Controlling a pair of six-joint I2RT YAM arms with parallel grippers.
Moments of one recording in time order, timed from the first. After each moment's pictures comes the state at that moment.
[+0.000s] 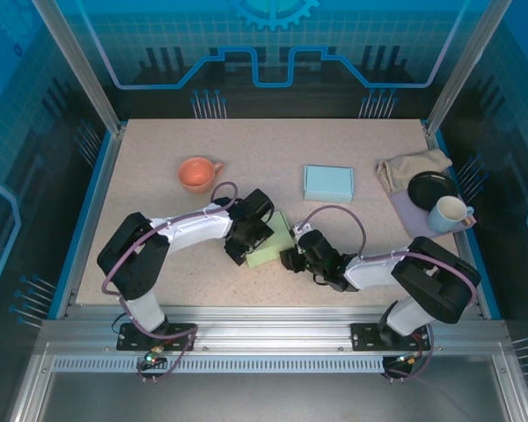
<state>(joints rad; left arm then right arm) -0.69 1.74 1.10 -0.70 0.07 -1.53 0.84 1.53 0.42 0.39 0.13 0.41</state>
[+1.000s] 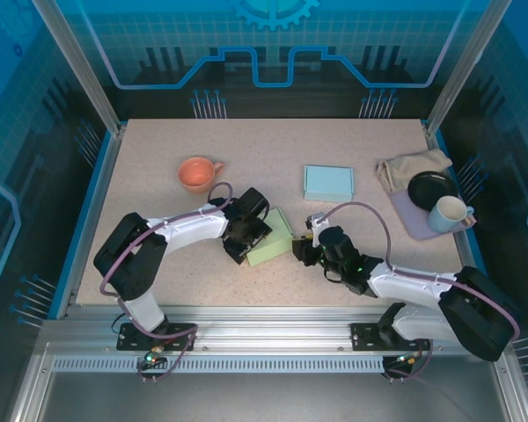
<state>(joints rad) -0.67 1.73 1.07 -0.65 0.10 -1.52 0.76 1.21 0.36 0.28 0.09 0.44</state>
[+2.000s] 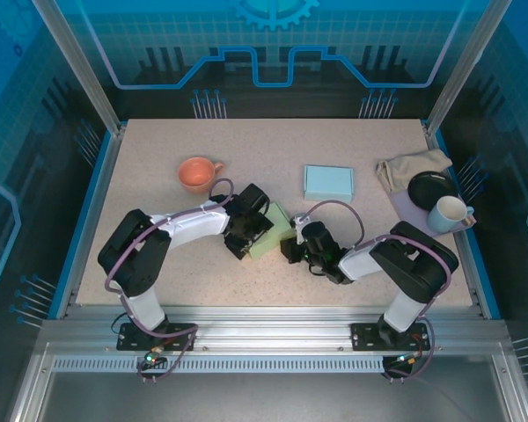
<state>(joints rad) -0.65 1.76 1.10 -0.62 0.08 -1.48 0.72 1.67 0.46 0.57 -0.03 0.45</state>
